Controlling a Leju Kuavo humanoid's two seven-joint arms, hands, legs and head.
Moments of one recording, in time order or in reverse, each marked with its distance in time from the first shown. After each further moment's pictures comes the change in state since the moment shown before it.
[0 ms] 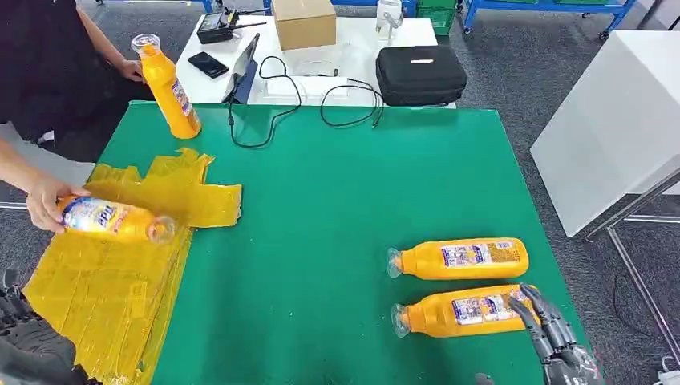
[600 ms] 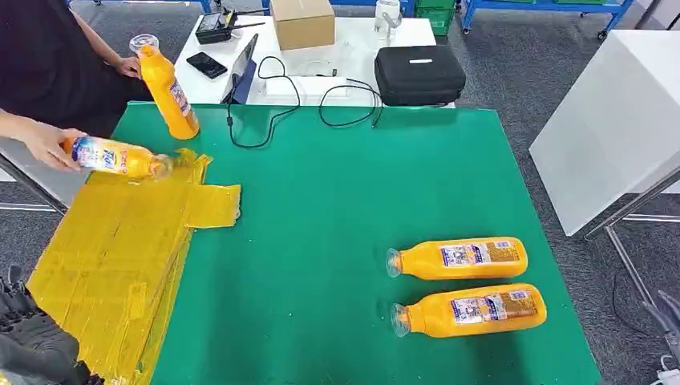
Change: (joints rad) left arm -0.018 0.000 0.003 0.013 0.014 -0.019 0.001; right arm -0.207 0.482 -0.905 0.006 0.058 0.702 -0.469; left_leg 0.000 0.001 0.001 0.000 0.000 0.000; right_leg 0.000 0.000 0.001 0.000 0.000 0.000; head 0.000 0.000
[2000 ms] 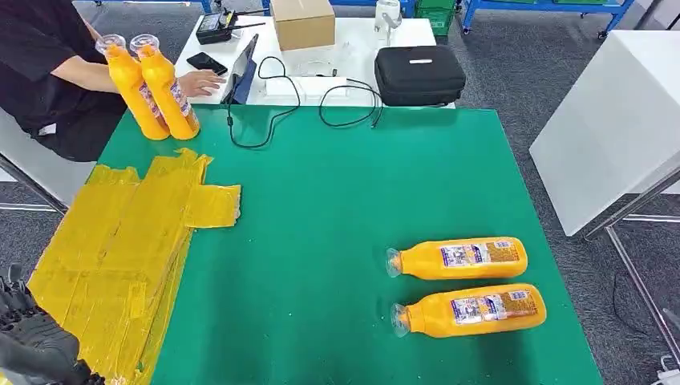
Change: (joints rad) left arm -0.003 0.000 0.000 0.002 0.000 0.000 0.000; right arm -0.011 0.046 -0.045 0.001 0.000 0.000 0.000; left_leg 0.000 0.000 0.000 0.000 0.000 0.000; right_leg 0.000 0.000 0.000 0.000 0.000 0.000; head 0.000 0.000
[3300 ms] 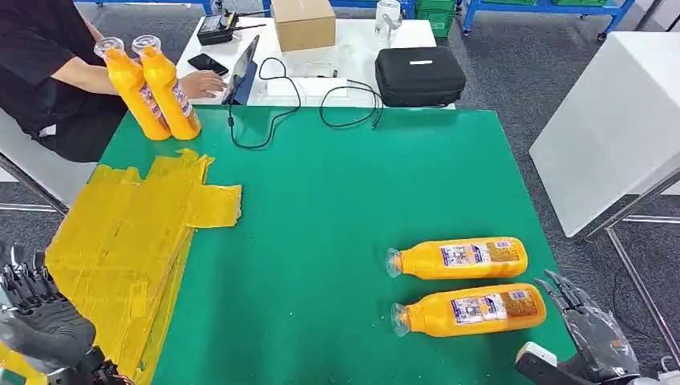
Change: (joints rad) left arm -0.060 0.002 0.000 0.071 0.043 -0.064 0.001; right arm -0.180 -0.256 0.450 0.450 0.287 -0.132 0.148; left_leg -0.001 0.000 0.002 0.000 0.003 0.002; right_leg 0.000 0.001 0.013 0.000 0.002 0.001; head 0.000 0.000
